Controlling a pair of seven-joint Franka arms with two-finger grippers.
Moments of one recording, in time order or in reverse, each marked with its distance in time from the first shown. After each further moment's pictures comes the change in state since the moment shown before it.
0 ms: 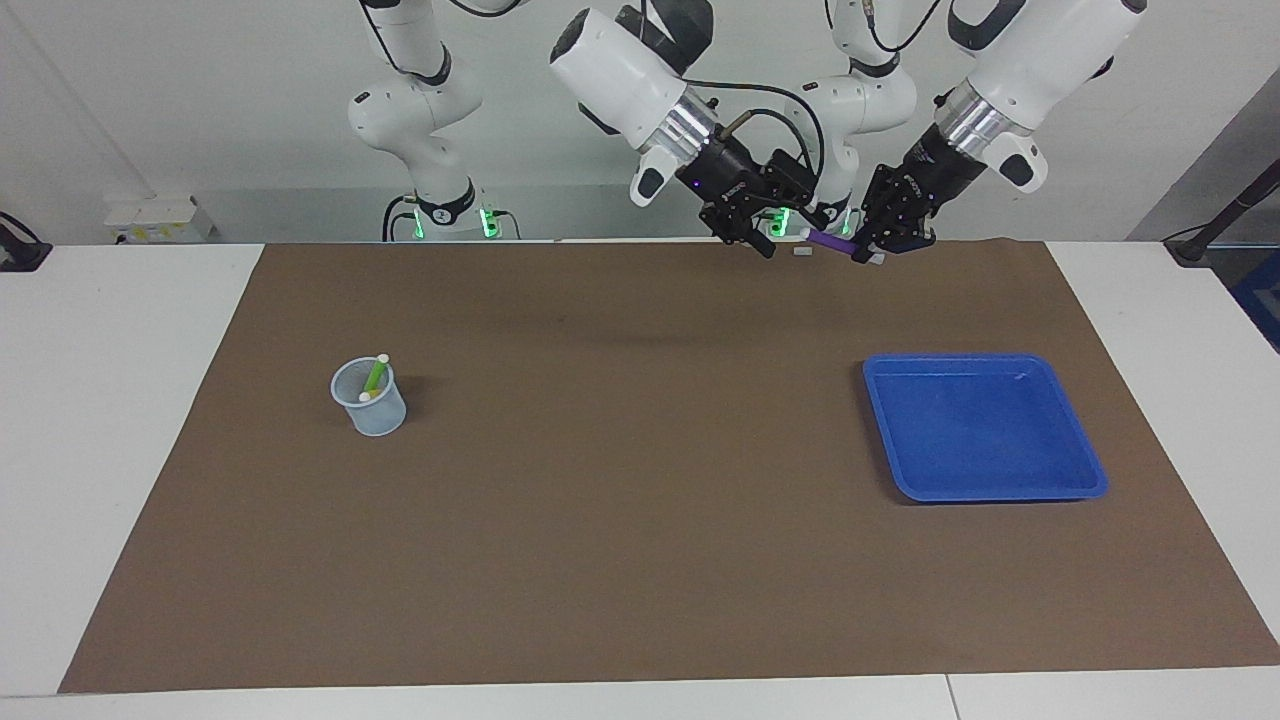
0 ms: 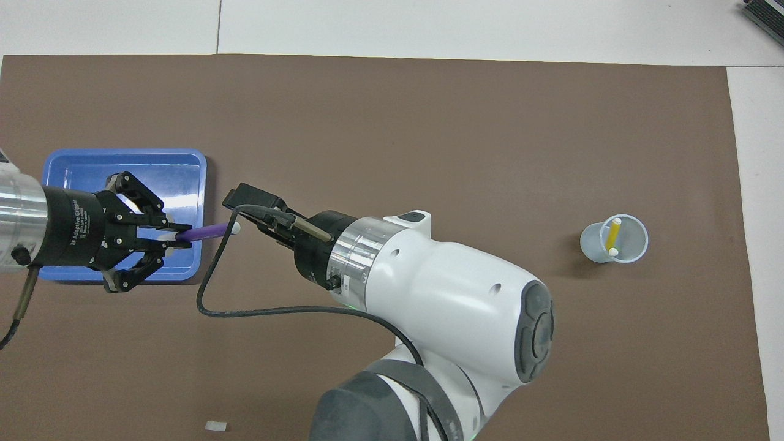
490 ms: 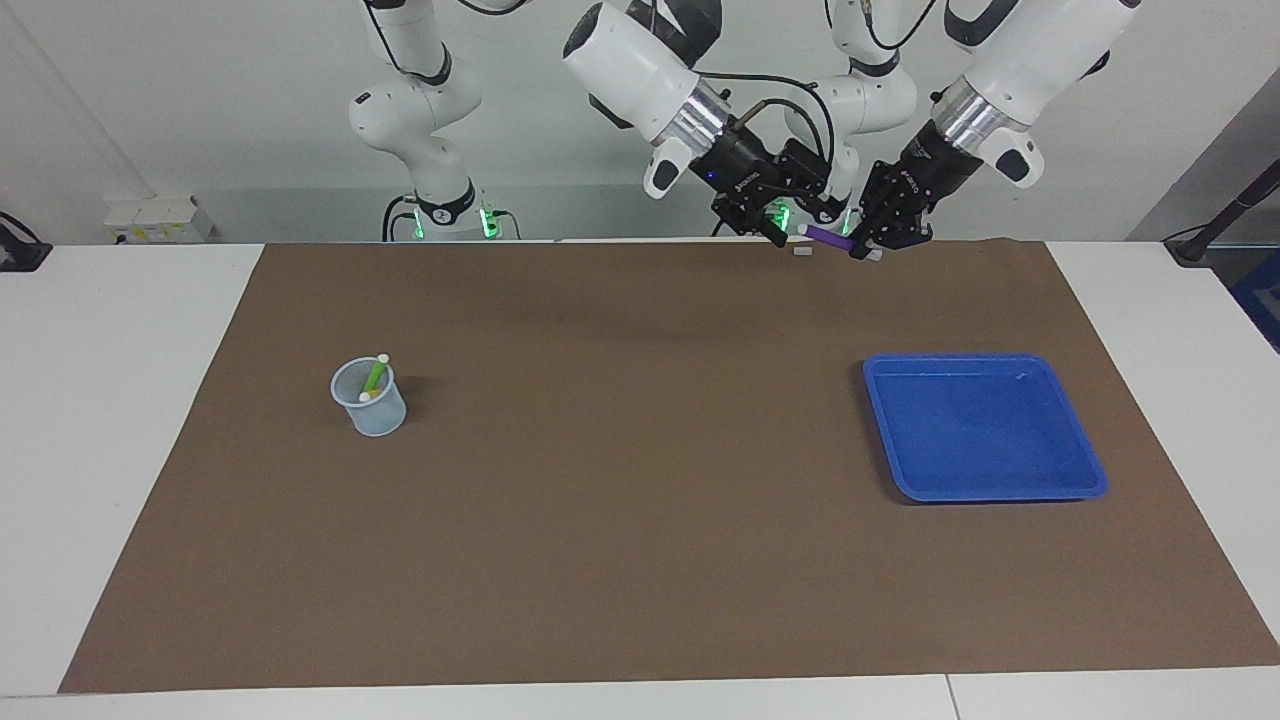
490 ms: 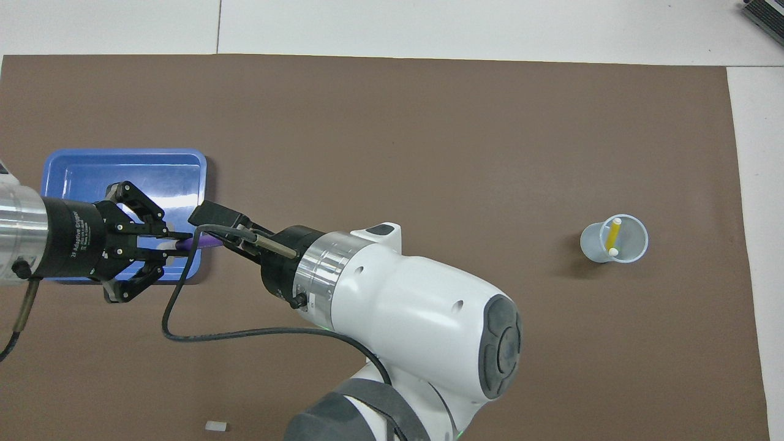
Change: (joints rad) left arm -0.002 -0.013 0.000 -0.011 0.000 0.000 0.000; right arm 0.024 0.001 -0.001 0.006 0.000 0.010 0.033
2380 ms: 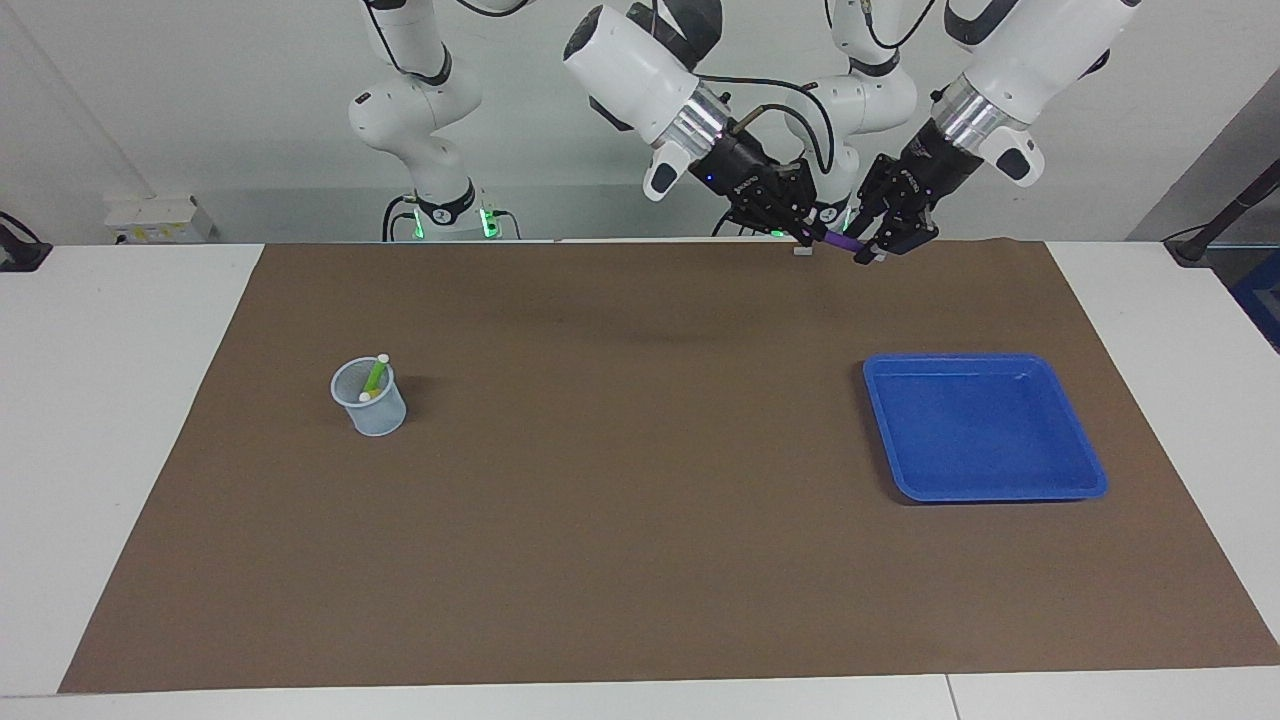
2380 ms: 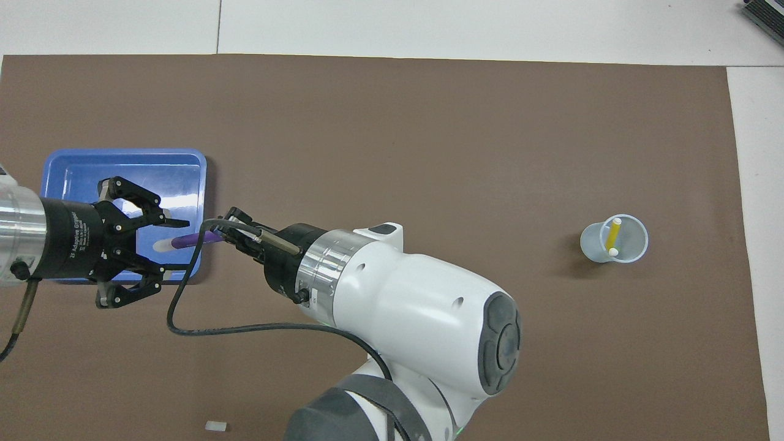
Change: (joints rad) left arm 0.000 -0.005 0.001 0.000 0.000 0.000 -0.008; right arm 0.000 0.004 -0.003 -0.004 -0.001 0.001 0.017
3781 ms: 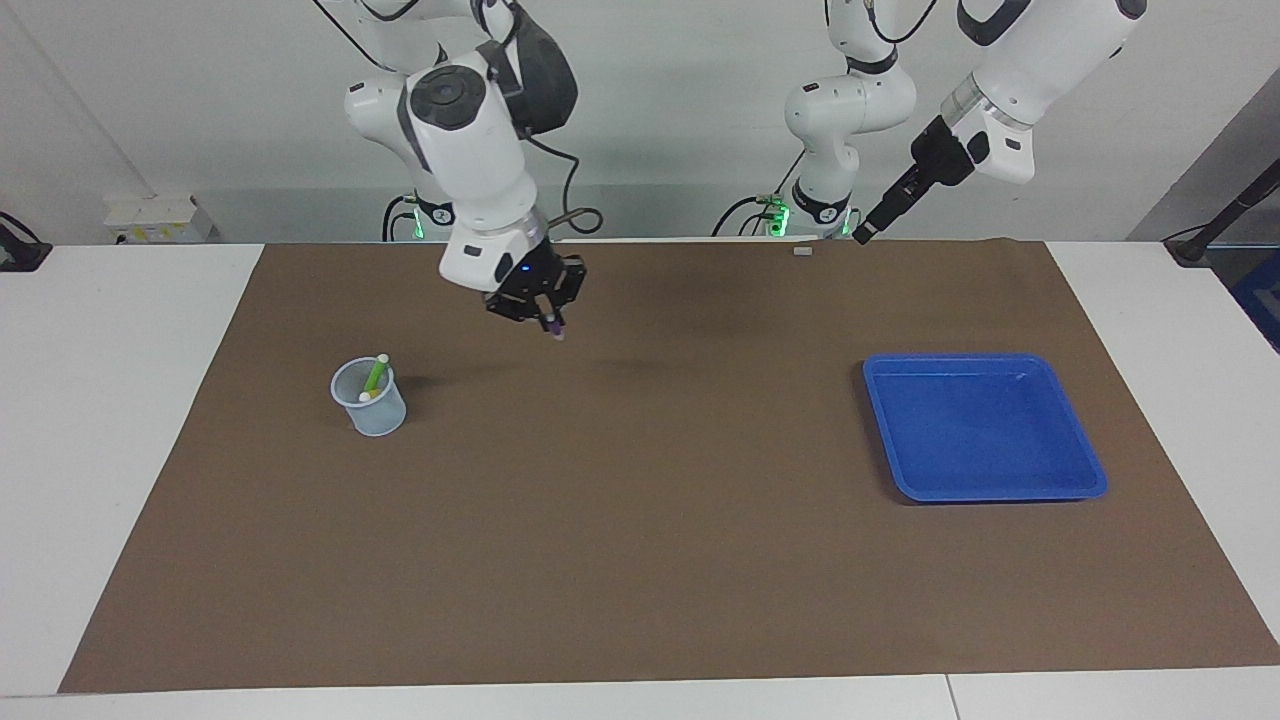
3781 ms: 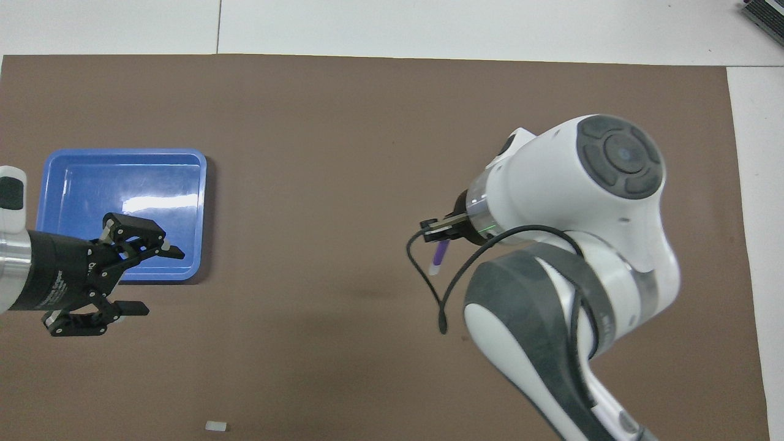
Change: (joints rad) left arm 0.040 -0.063 0.024 -0.068 0.100 -0.161 1.012; right arm -0.510 -0.068 -0.018 -0.002 -0.700 -0.950 -0.977
